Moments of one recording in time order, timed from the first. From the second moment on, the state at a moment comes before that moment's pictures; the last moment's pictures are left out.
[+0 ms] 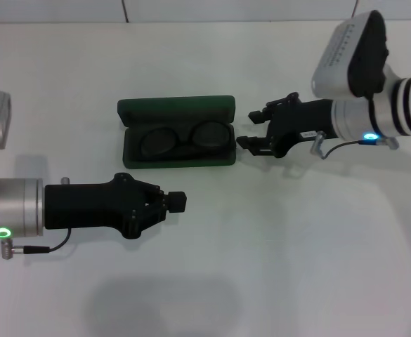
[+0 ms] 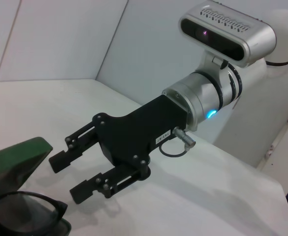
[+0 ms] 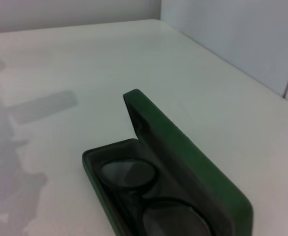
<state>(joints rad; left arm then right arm) -0.48 -2.04 0.82 0.49 1.93 1.64 -1.38 0.78 2.03 -1.63 -0.64 -1.67 -0.81 1.58</state>
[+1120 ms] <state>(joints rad) -0.48 -2.04 0.82 0.49 1.94 1.64 -1.38 0.75 2.03 -1.61 -0.65 -1.59 -0.76 1.58</state>
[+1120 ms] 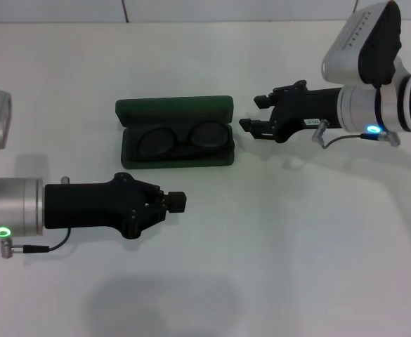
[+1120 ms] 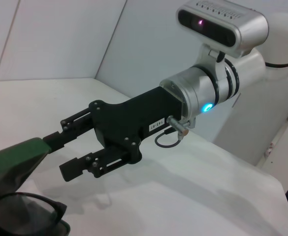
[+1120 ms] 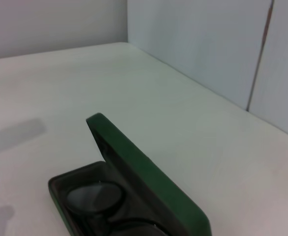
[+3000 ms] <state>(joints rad) -0.48 -2.04 0.82 0.49 1.94 1.64 -1.38 0.79 2.03 -1.75 -0.63 -1.53 -0.72 1.58</state>
